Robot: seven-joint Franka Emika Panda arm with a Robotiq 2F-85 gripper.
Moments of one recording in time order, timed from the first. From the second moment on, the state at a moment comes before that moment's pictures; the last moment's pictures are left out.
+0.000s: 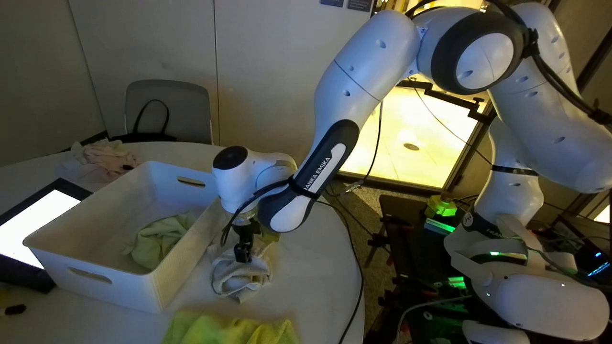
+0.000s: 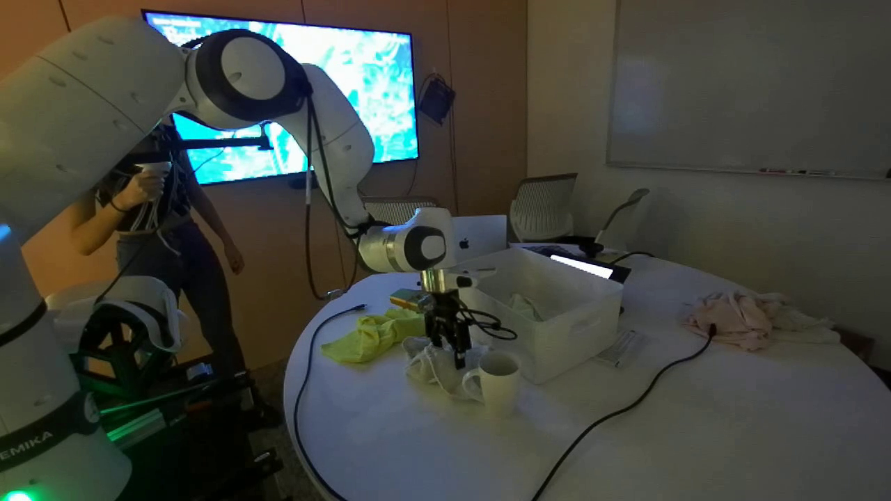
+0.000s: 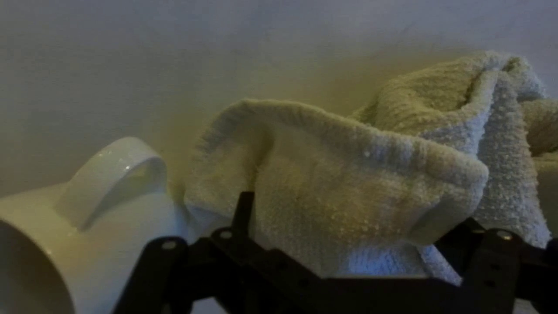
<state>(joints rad) 0.25 0.86 -0.11 -1.78 -0.26 2.51 0.37</state>
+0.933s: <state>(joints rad) 0.25 0.83 -0.11 -1.77 -0.26 2.50 0.32</state>
